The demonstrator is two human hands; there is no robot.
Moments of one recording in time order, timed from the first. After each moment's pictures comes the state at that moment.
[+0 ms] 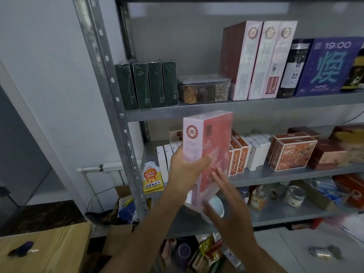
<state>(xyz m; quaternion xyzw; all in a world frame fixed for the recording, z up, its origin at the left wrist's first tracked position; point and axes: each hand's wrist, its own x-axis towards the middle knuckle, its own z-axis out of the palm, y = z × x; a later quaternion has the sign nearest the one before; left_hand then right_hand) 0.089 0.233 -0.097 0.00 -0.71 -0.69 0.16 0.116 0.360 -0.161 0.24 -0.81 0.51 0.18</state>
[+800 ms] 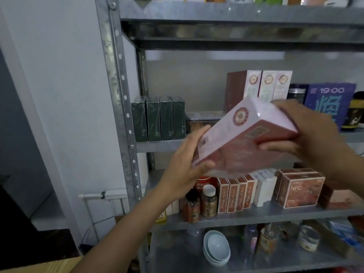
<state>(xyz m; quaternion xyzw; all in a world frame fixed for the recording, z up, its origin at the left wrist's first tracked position) 0.070 0.198 -0.021 -0.25 -0.81 -0.44 0.28 0.034 0.444 0.059 0.45 -0.75 0.11 0.48</state>
